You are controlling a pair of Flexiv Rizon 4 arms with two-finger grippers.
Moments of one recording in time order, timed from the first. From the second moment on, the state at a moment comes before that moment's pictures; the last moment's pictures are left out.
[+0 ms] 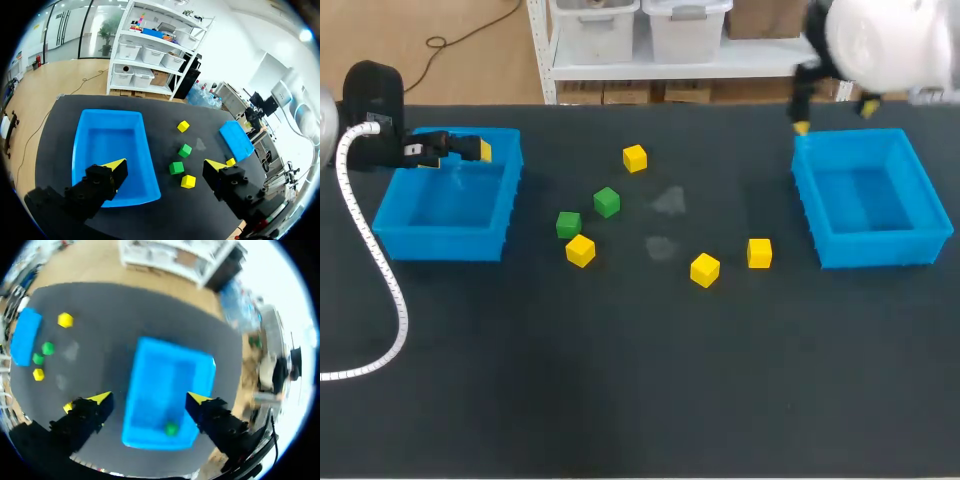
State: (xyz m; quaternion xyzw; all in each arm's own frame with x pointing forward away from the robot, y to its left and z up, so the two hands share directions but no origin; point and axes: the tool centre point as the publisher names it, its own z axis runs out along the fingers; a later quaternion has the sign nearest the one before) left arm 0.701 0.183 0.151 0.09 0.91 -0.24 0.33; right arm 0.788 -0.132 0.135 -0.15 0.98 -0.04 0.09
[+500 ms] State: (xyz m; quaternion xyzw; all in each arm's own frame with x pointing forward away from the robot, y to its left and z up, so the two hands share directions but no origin) left arm 0.701 0.183 0.151 0.09 0.91 -0.24 0.33; right arm 0.807 0.061 0.110 -0.37 0.91 0.03 0.18
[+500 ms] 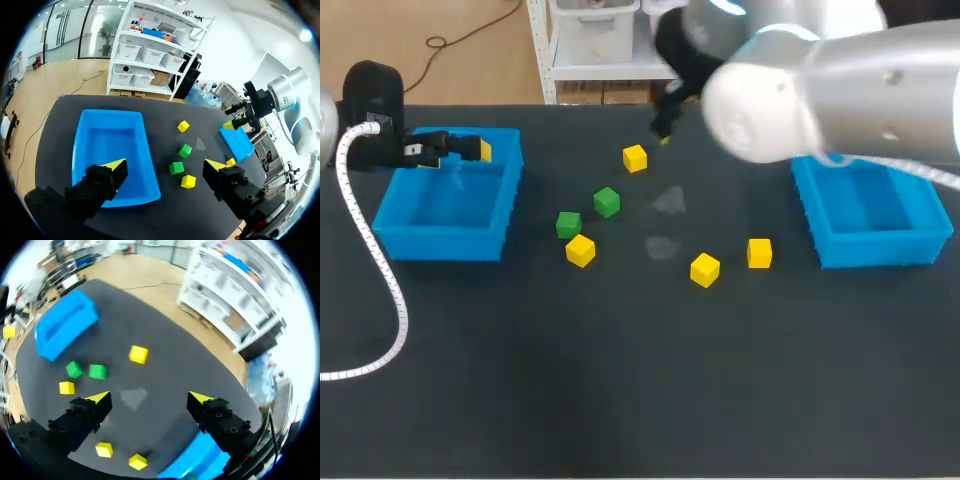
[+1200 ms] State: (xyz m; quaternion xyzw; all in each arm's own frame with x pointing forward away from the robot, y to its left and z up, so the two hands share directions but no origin) left arm 0.701 0.183 0.151 0.09 0.91 -0.24 0.33; right arm 0.786 0.146 0.069 -0.37 0.93 -0.03 0.08
